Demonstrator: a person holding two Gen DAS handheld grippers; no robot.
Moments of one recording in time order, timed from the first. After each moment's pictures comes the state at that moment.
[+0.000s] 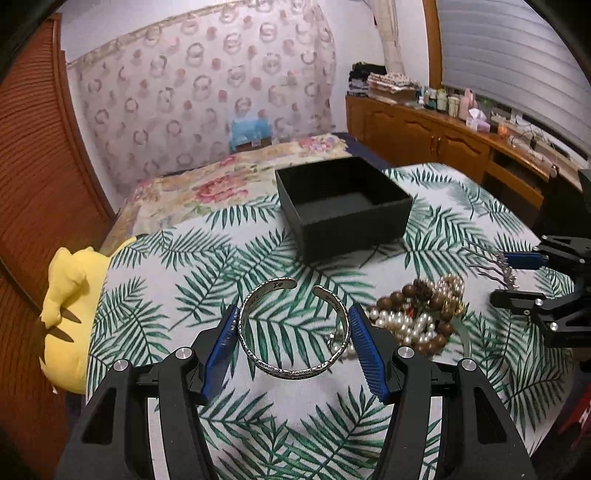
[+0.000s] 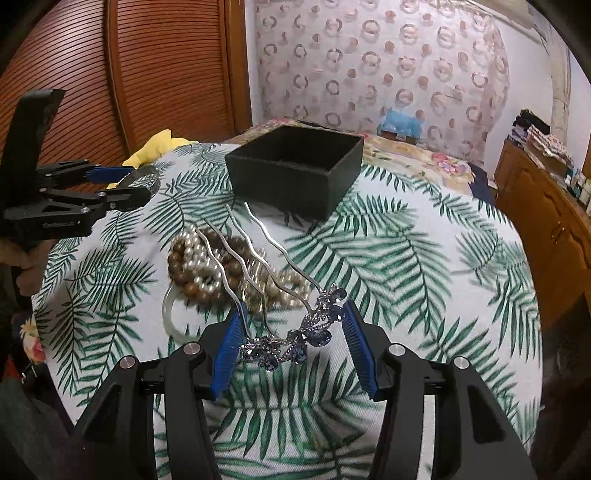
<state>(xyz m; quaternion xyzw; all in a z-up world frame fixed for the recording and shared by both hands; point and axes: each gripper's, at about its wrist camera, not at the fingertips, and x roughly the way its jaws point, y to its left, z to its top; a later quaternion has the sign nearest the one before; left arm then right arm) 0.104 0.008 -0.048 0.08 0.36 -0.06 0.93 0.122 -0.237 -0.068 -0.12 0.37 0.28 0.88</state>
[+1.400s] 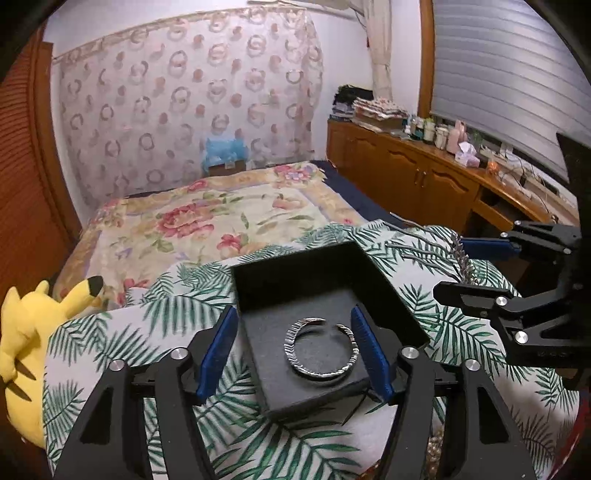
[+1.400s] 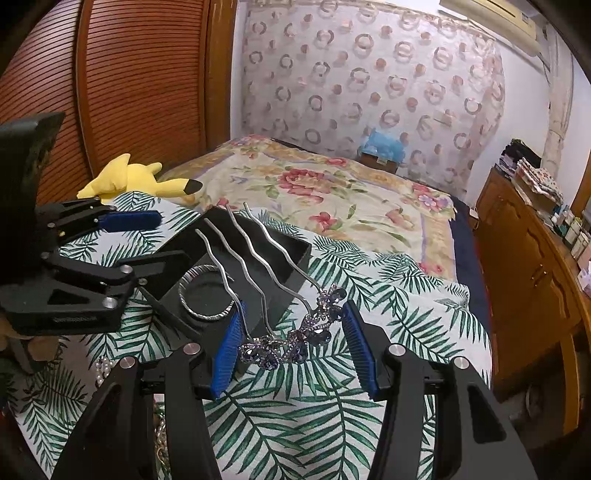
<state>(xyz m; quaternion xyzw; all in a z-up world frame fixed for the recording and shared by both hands) 0.238 -0.020 -0.033 0.04 0.33 -0.11 0.94 0.252 -0.210 -0.014 -0.15 0.35 0.24 0.89</state>
